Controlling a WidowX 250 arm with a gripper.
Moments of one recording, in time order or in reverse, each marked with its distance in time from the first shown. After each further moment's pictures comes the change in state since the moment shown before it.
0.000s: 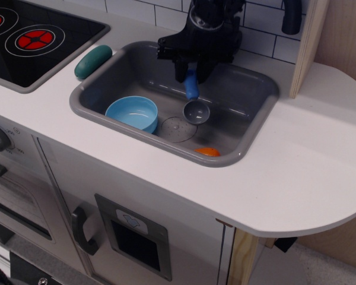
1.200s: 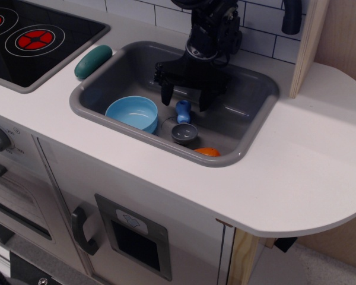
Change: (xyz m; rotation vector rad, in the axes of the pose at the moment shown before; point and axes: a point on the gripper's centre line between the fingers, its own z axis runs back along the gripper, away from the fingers) arm -0.016 0.006 -0.034 0.013 0.068 -0.116
